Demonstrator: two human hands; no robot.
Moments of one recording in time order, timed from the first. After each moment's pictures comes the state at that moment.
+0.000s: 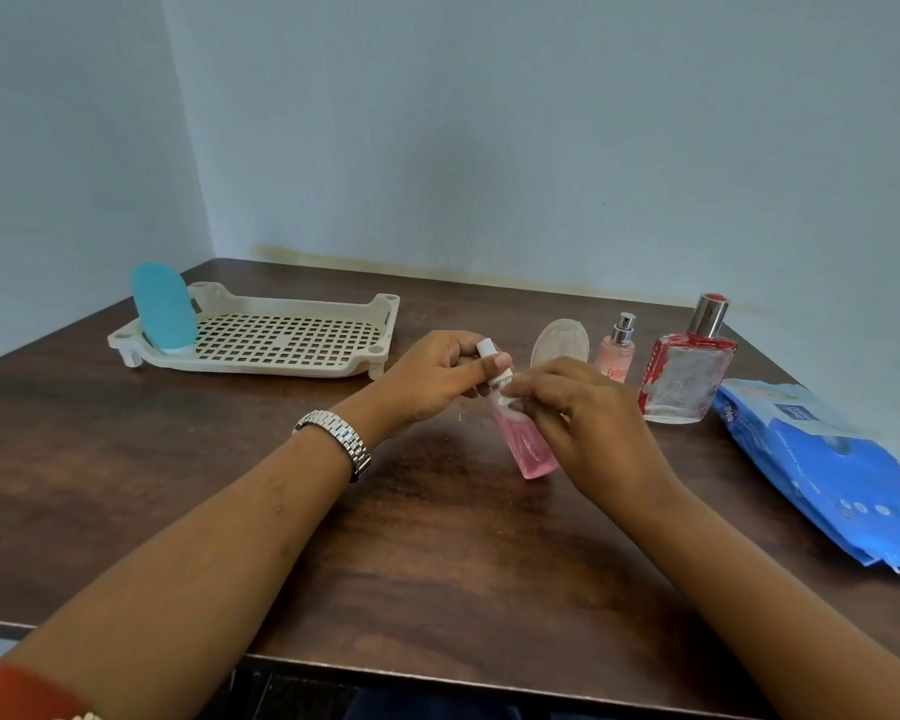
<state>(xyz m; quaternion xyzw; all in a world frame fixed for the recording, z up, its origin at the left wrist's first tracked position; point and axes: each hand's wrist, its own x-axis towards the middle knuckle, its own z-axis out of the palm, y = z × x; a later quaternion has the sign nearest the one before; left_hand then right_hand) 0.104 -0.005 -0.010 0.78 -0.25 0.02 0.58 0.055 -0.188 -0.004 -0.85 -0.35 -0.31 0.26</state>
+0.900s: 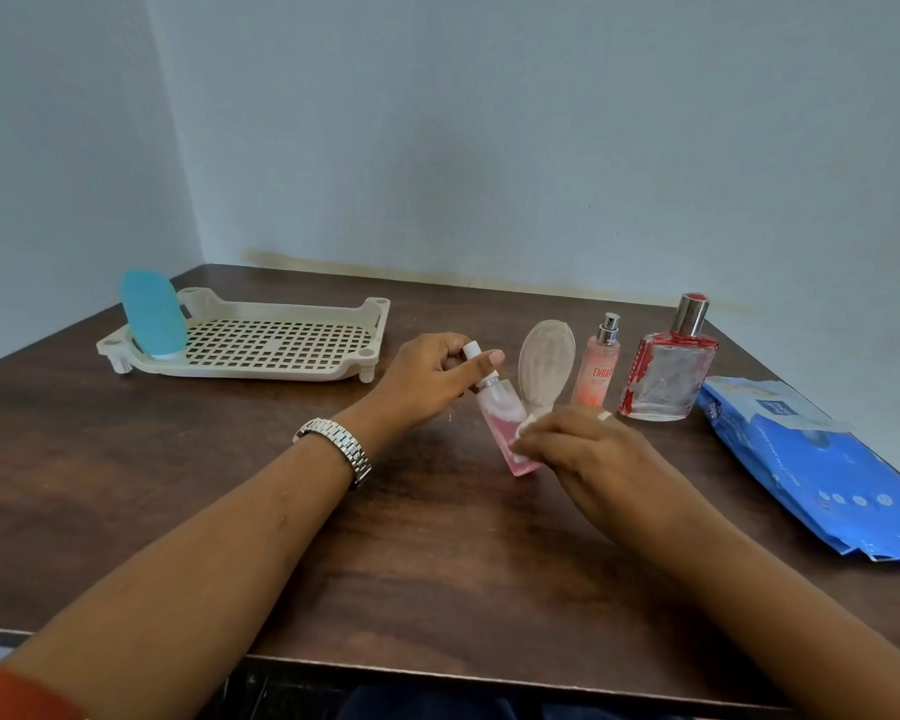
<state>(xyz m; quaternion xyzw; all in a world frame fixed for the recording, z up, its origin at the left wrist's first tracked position) 0.104 -0.012 -0.014 0.83 -0.19 0.14 0.51 0.034 -0.219 -0.012 -0.87 -0.42 -0.24 0.10</state>
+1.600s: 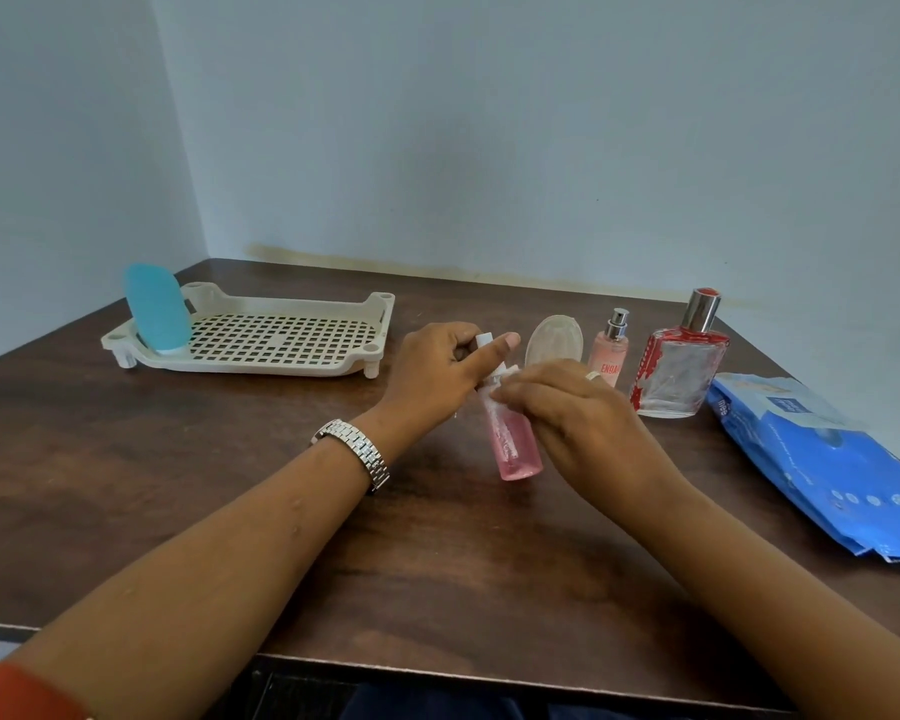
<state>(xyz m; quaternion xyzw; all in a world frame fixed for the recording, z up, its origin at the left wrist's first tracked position) 0.103 -0.021 -0.015 0.82 -0.19 0.27 0.47 0.050 -0.195 -0.005 -0.84 -0.41 -0.30 0.16</state>
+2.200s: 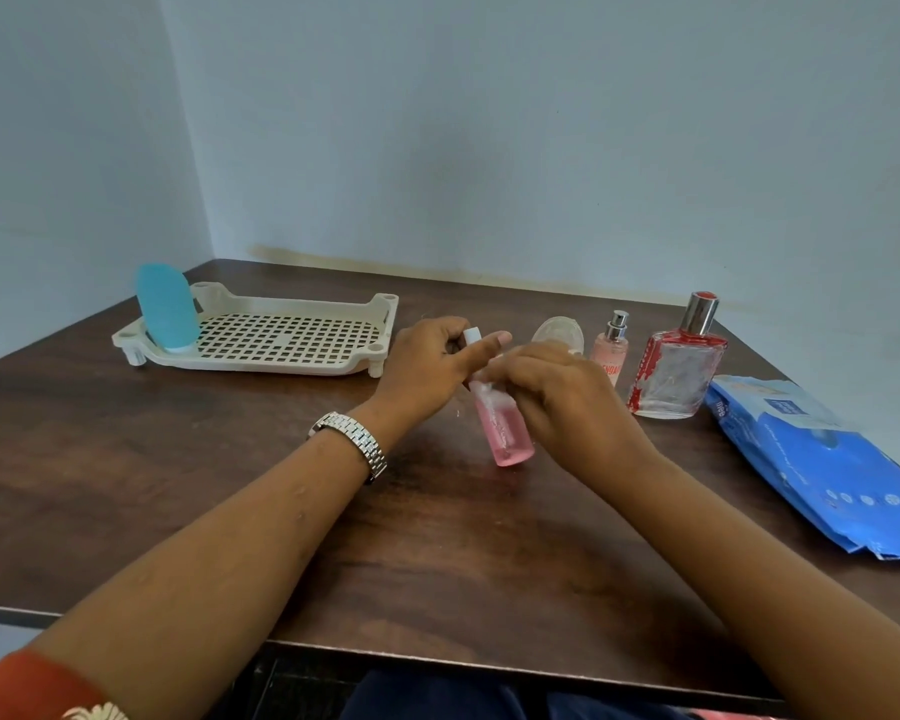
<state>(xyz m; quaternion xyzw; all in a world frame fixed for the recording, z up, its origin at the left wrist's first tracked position) 0.106 -0.012 -0.013 0.82 -0.17 0.25 0.48 0.061 -0.178 0.007 -0.84 -0.40 -0.29 0.20</state>
